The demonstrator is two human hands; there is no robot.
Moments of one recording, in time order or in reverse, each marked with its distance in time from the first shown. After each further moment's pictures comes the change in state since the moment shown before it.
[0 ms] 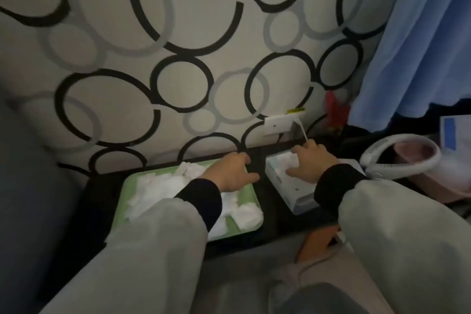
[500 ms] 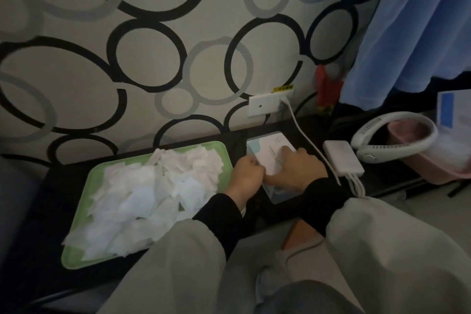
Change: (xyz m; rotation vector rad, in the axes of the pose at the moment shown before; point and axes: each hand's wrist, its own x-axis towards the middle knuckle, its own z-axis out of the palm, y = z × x) left_hand 0.079 0.013 0.136 -0.955 0.042 -0.275; right_hand 0.011 0.011 0.067 0.112 -0.003 0.116
